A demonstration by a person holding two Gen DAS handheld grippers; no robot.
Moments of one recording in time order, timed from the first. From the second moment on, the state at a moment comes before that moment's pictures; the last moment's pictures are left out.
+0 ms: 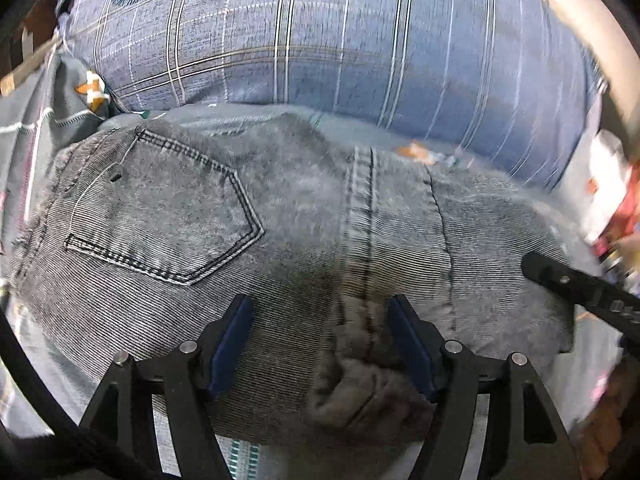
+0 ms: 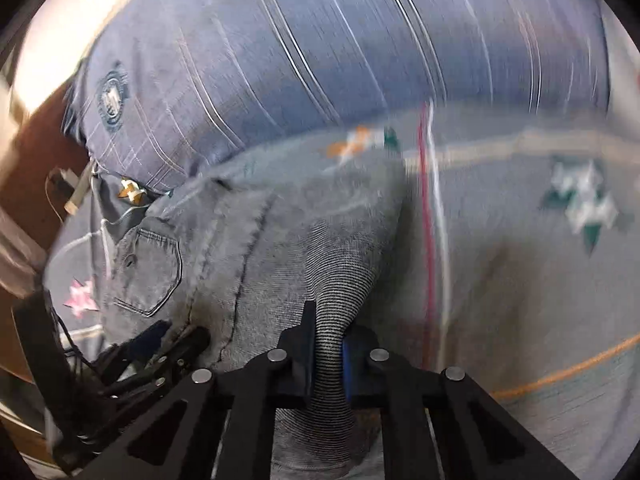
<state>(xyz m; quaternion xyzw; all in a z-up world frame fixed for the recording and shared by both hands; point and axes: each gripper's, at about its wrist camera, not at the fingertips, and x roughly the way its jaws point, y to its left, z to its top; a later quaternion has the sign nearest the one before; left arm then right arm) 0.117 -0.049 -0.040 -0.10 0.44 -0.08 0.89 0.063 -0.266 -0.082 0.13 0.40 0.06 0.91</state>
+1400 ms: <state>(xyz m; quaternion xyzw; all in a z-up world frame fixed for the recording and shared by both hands) 0.089 0.160 -0.078 -0.42 0.45 0.06 0.79 0.054 -0.109 -0.057 0.14 0.39 0.23 0.88</state>
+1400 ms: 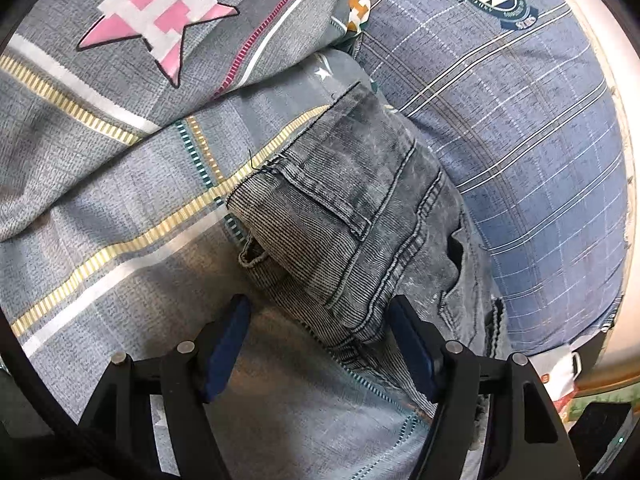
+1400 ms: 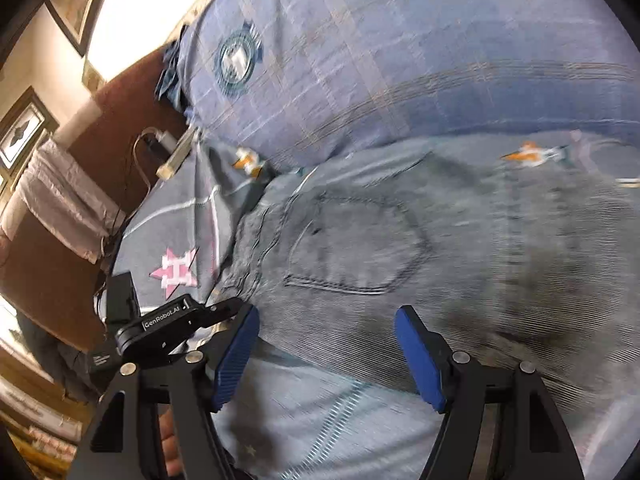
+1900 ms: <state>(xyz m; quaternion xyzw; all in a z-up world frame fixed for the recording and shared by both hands) 0.125 0.160 -0.081 -0.43 0.46 0.07 0.77 0.099 -0.094 -0.102 0.14 0.45 0.25 0.85</state>
